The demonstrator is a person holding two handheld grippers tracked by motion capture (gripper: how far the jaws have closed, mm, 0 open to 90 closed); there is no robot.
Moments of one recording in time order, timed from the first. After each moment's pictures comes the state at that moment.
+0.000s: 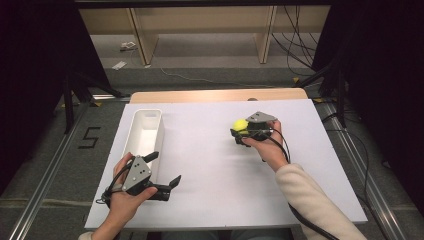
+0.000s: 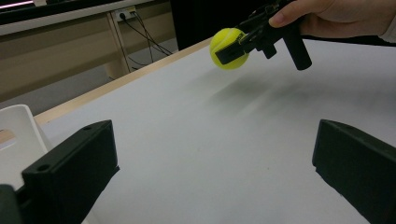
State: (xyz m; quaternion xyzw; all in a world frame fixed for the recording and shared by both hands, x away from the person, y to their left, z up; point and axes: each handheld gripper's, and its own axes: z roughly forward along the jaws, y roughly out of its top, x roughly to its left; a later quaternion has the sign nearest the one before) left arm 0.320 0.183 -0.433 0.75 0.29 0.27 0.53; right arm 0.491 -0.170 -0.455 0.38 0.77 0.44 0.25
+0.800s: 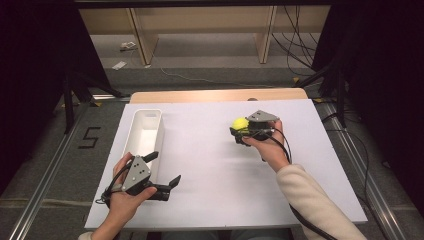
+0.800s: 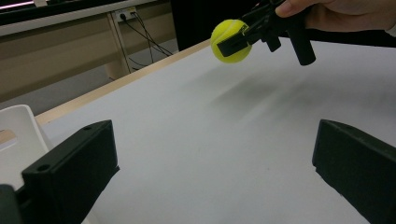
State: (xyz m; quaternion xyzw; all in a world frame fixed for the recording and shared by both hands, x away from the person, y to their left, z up) left arm 0.320 0.184 -0.433 0.75 0.29 0.27 0.54; right arm 0.484 -0.170 -0.443 0.37 0.77 0.46 0.25
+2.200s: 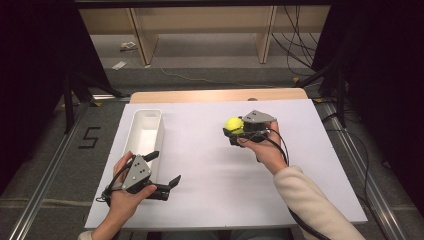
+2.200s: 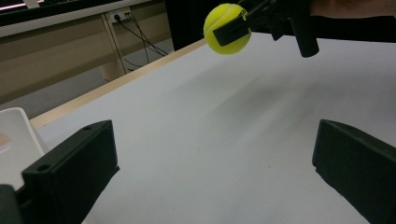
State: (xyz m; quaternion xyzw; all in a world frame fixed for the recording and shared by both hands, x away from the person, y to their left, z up) left arm 0.324 0.185 -0.436 0.75 0.28 0.26 0.54; right arm 0.468 -0.152 -0.427 0.34 0.77 0.49 0.24
